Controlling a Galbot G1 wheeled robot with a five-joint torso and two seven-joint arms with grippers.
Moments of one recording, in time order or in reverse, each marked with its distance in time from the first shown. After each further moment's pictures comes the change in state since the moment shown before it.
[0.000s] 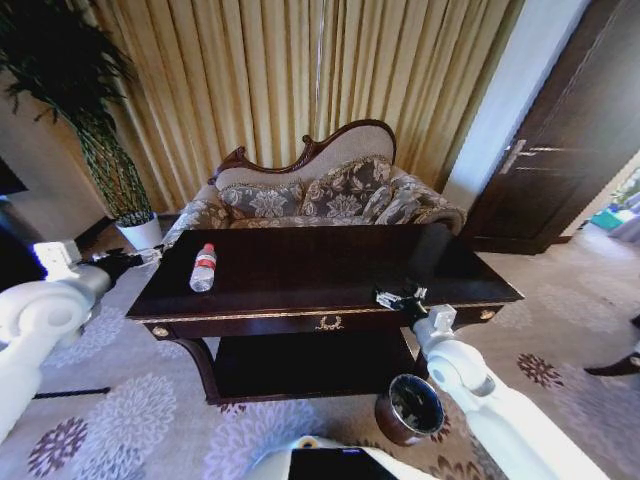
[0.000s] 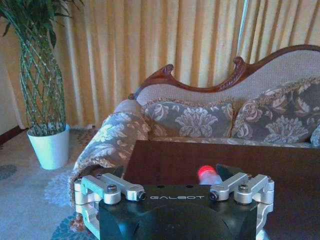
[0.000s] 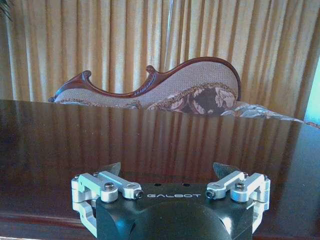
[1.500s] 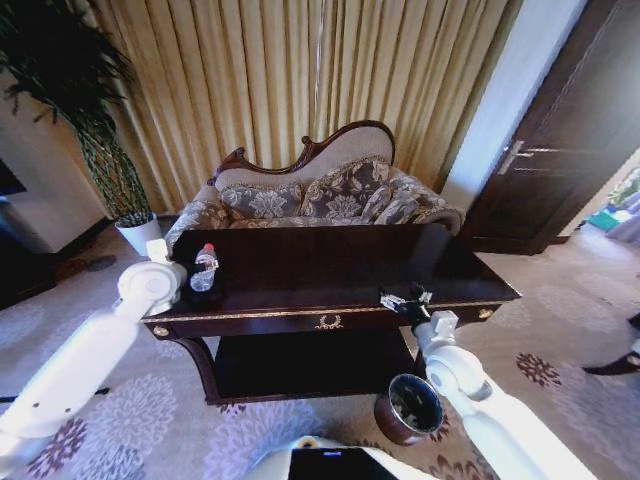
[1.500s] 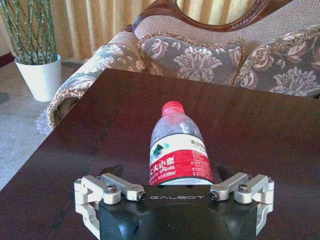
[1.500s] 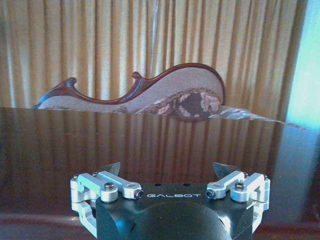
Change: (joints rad) left arm -0.399 -0.140 0.489 0.143 -0.223 0.075 -0.376; right arm 0.005 0.029 0.004 -0.046 -0.027 0.033 0.028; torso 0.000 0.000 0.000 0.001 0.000
